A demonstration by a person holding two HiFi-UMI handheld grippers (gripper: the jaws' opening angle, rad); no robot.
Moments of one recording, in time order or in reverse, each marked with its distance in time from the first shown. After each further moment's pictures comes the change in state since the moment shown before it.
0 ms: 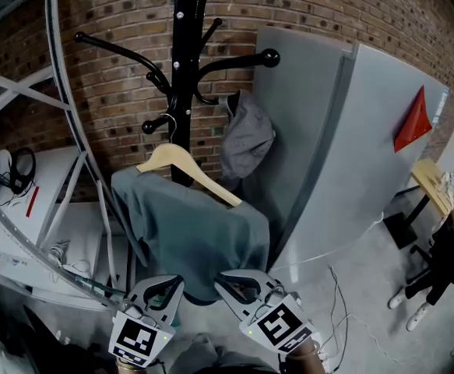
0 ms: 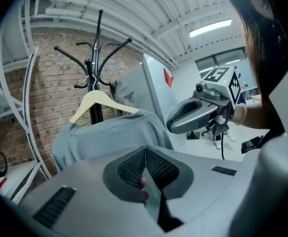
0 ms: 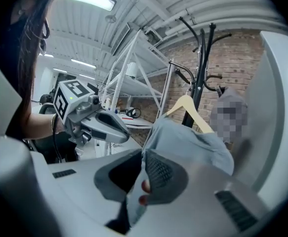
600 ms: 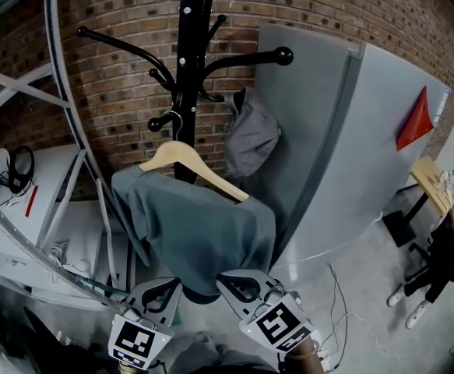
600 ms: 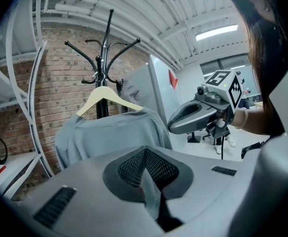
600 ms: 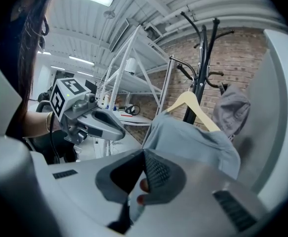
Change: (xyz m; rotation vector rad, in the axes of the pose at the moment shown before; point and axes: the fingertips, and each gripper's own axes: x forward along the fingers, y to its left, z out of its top) left arm -0.010 0.009 -0.015 -0.067 -0.005 0.013; right arm 0.014 0.004 -0.006 0.001 0.037 -0.015
